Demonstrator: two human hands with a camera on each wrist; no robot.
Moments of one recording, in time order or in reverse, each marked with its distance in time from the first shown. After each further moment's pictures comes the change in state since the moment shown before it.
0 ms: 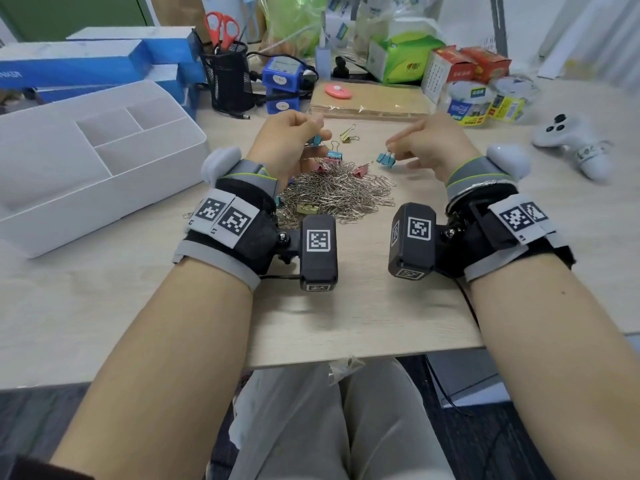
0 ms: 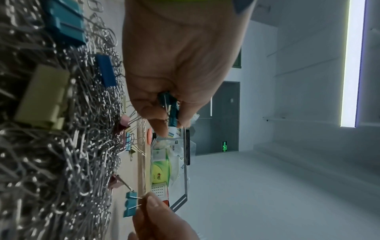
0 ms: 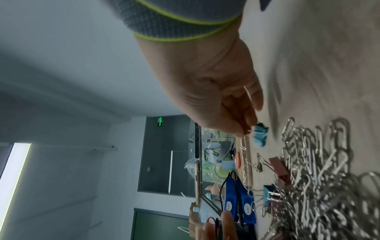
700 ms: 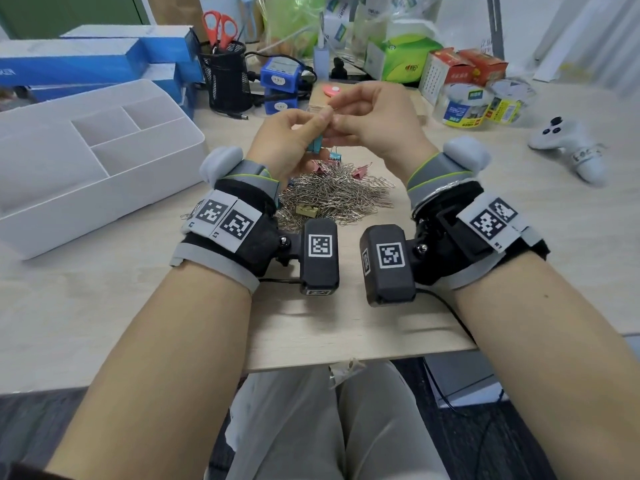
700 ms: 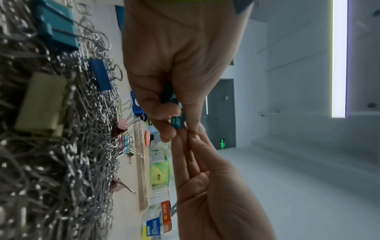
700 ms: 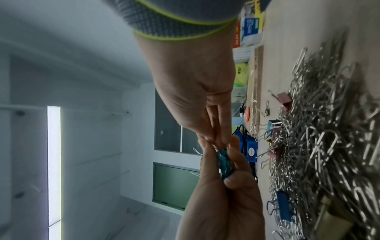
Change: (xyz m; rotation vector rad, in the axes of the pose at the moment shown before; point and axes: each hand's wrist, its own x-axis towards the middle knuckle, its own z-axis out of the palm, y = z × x) left_hand 0.000 0.000 0.000 -0.008 -0.006 0.062; right_hand -0.032 -0.047 0.045 0.444 -0.172 -0.392
